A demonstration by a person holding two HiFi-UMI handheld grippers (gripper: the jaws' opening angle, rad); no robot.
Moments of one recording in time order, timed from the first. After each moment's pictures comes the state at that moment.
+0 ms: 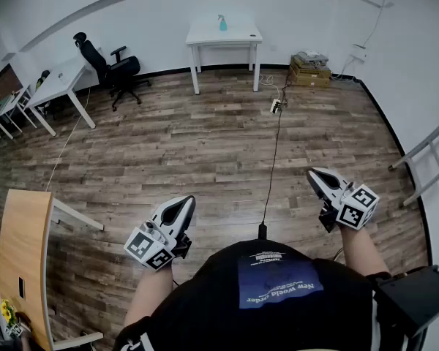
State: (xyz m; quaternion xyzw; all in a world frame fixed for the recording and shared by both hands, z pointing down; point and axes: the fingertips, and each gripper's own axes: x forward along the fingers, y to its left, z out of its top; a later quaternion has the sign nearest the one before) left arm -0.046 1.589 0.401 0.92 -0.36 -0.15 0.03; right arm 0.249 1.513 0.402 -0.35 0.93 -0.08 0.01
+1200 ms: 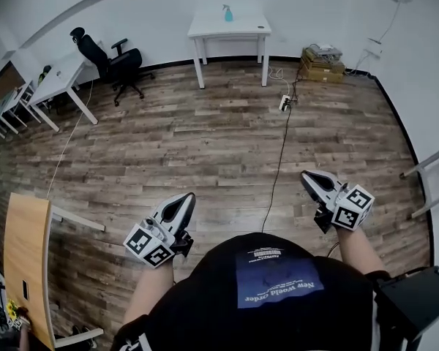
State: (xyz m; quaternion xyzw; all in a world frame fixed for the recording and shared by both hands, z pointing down) left arm -0.005 1.450 0.409 0.91 -0.38 -0.16 0.07; right arm 0.267 1.371 0.432 -0.30 0.95 -0.12 0.01
